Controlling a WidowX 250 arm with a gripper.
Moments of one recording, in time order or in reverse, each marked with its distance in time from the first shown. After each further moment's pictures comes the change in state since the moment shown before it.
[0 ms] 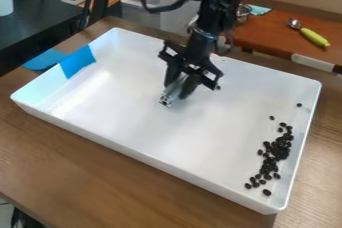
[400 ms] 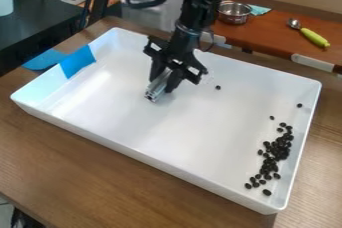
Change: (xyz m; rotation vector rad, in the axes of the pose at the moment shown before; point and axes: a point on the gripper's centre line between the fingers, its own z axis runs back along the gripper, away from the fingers) arm 0.003 0.029 -0.007 0.028 -0.024 0.052
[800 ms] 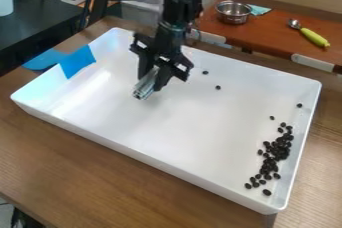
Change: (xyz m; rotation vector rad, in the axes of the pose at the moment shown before) arm -0.011 0.016 0.001 -0.035 -0.066 0.001
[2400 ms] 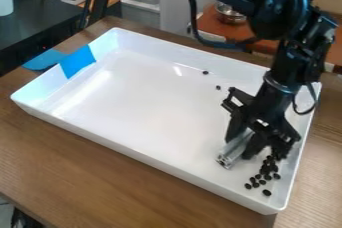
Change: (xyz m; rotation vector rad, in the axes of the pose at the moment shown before) arm -0.060 -0.177 0.035 -0.121 0.067 -0.340
